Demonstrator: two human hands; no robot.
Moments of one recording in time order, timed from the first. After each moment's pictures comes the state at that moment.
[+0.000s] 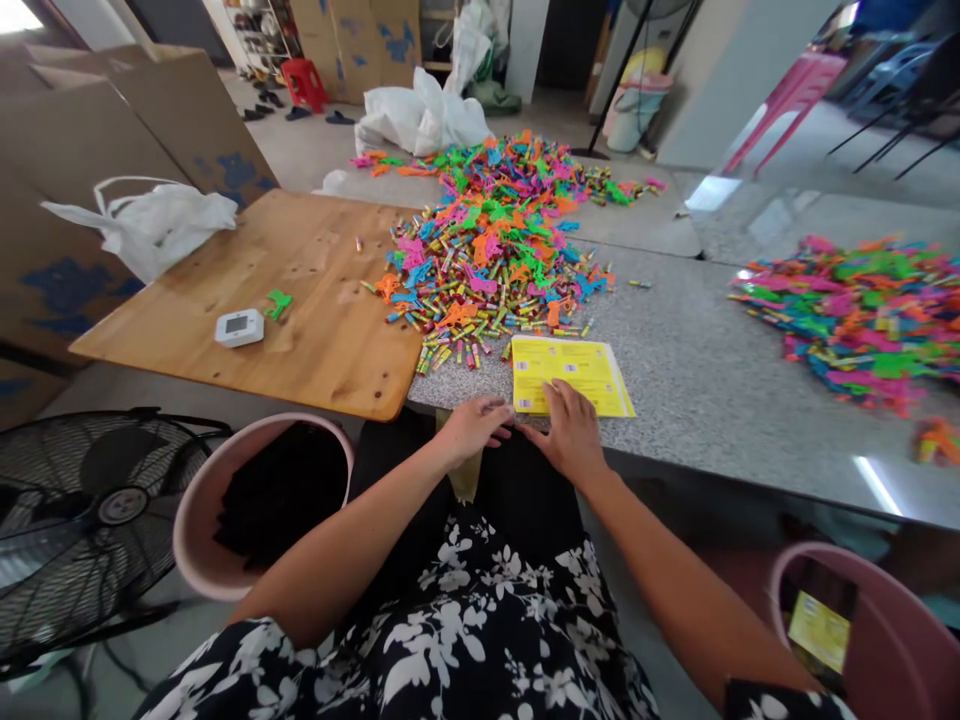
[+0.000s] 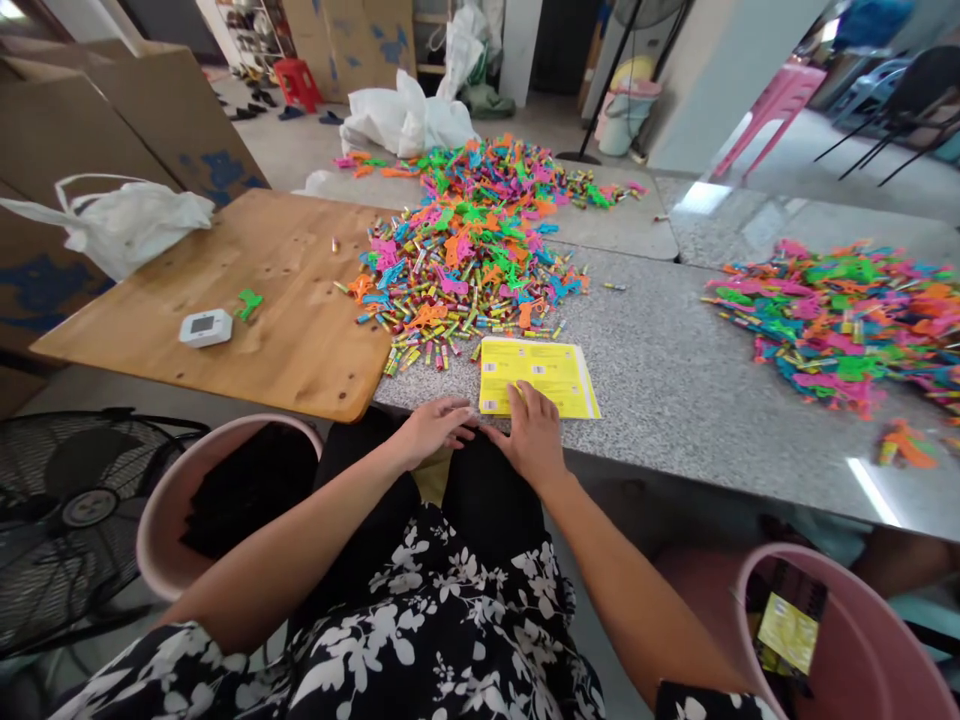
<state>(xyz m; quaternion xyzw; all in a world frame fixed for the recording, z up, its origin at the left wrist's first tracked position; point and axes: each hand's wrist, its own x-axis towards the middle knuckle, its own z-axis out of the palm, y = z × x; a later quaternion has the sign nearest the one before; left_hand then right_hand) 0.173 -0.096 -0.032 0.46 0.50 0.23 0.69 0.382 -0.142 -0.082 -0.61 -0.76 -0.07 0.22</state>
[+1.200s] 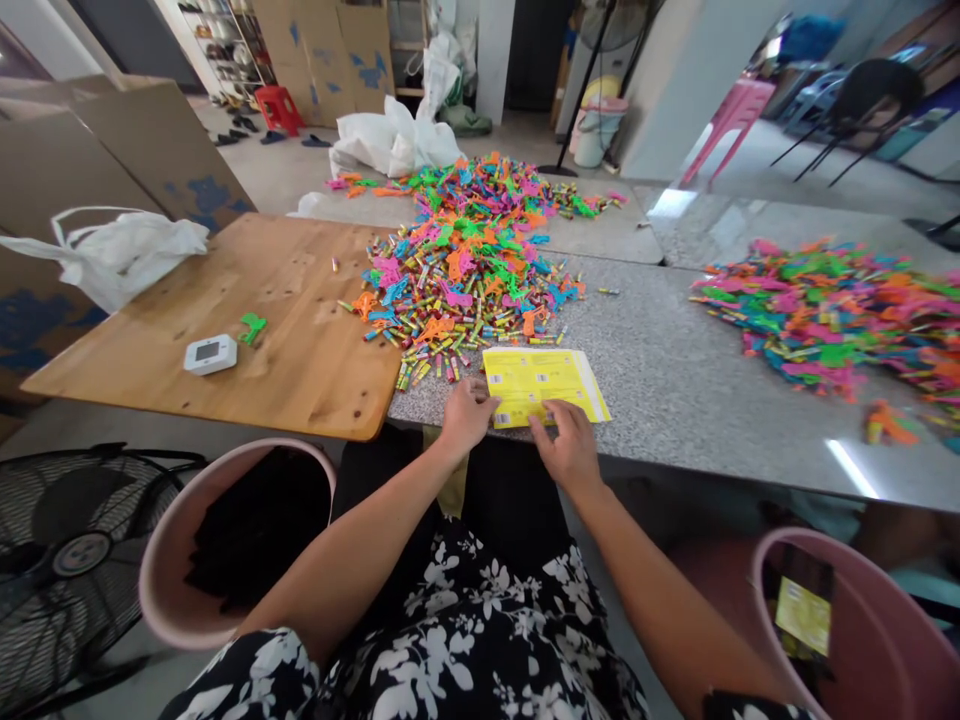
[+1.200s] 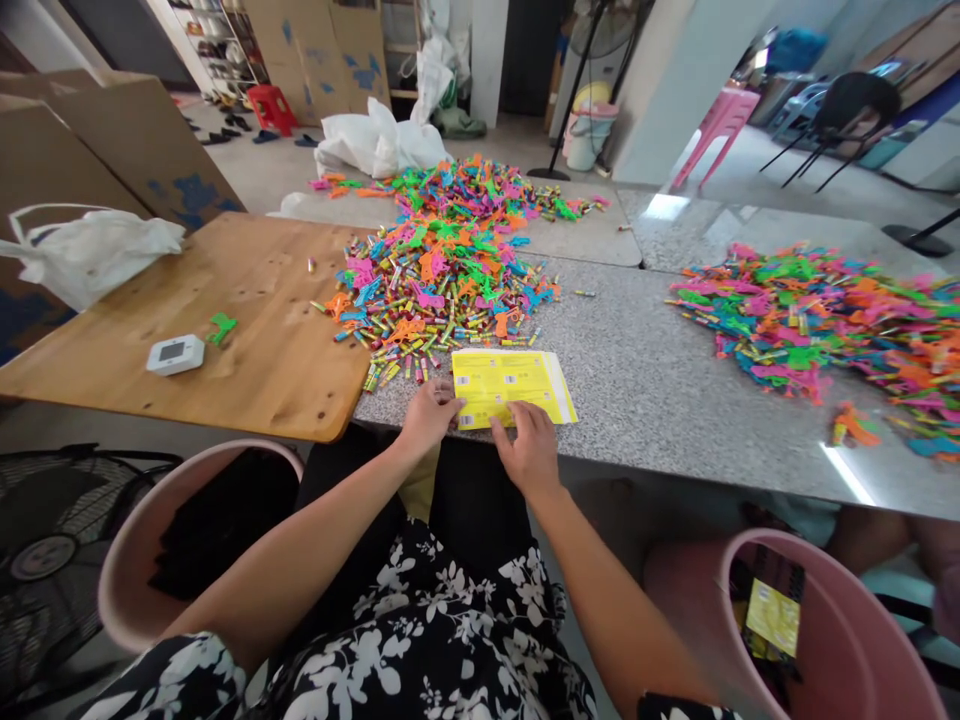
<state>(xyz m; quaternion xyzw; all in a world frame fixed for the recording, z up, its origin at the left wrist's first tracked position) 0.215 -0.056 -0.058 0.54 0.57 0.33 0.53 0.395 -0.149 -0.081 -0.64 -0.67 -0.04 0.37</state>
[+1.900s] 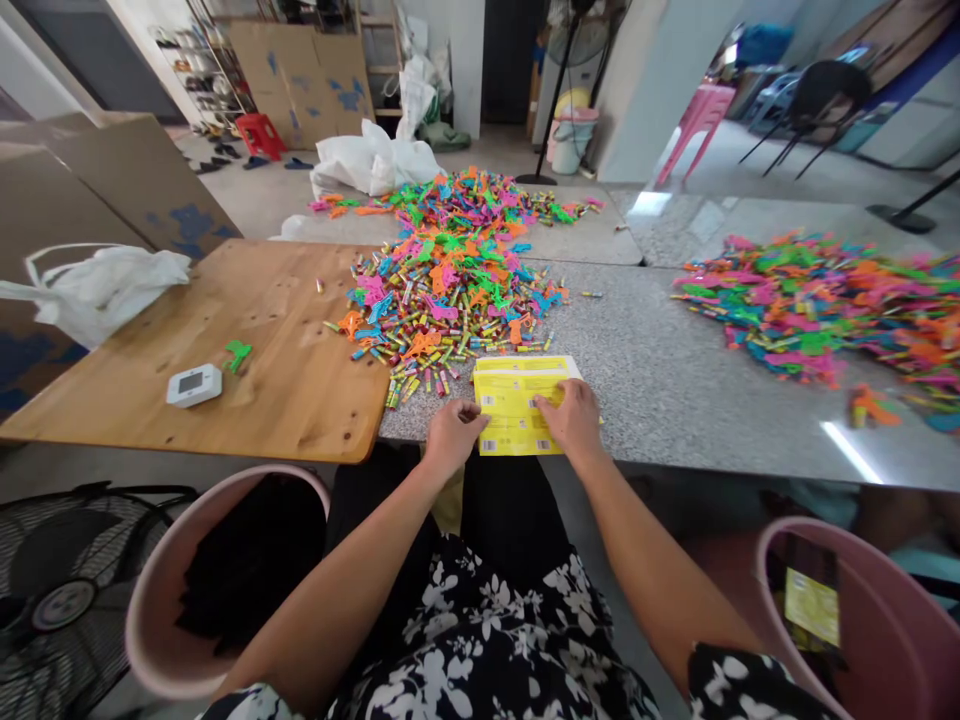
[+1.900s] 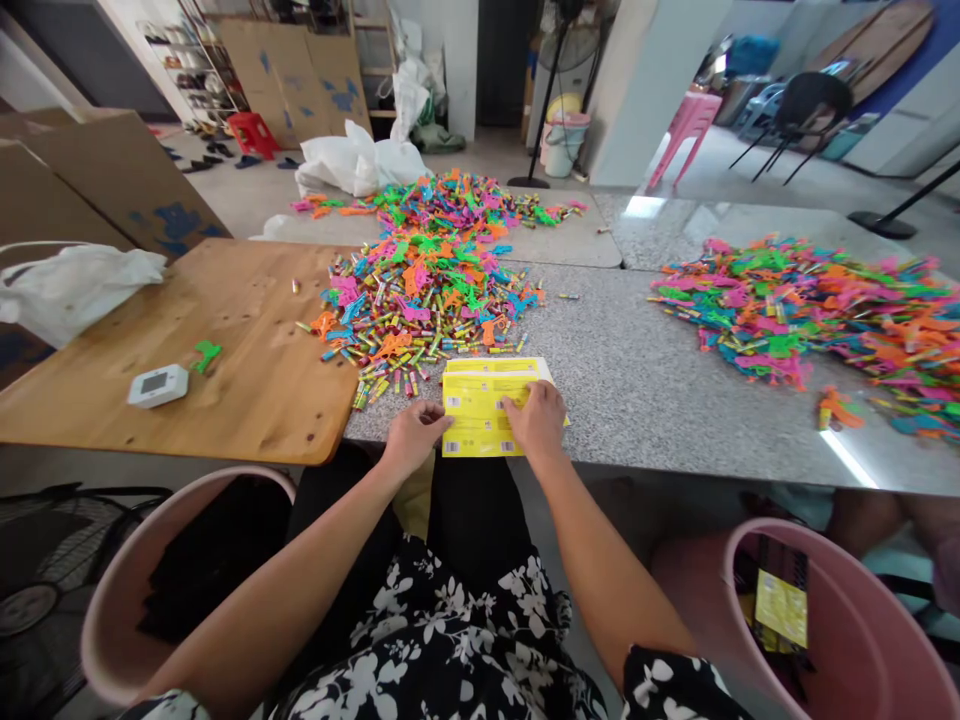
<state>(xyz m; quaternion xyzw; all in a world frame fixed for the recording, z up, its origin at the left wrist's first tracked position) 0.197 -0.065 -0.044 0.62 0.57 0.29 0.45 0.432 -0.093 -0.099 -0.78 -0.53 -0.01 0.32</state>
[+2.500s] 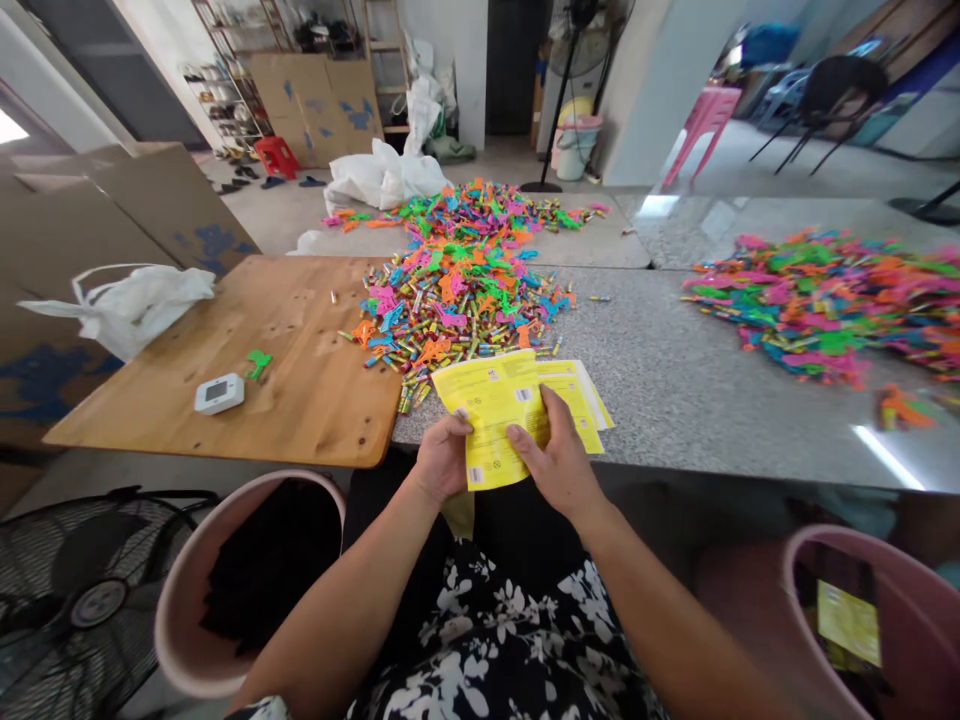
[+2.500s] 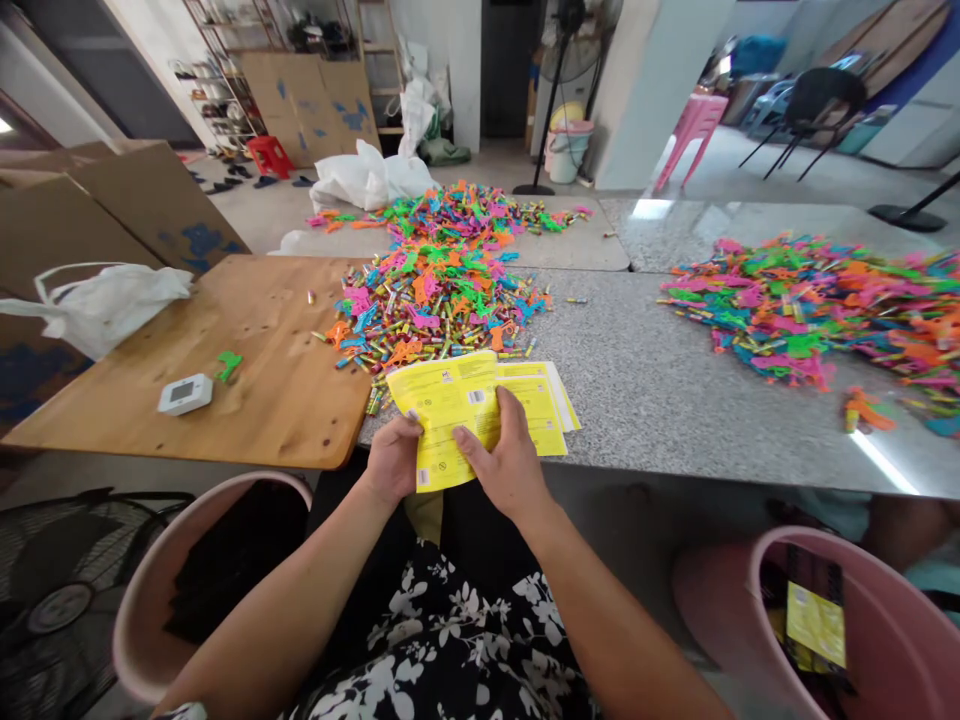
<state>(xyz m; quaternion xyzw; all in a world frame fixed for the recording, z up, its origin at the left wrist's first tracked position) 0.175 -0.086 0.009 0.32 0.34 0.36 0.81 0.340 -0.155 -0.003 -0.66 -0.56 0.19 0.47</state>
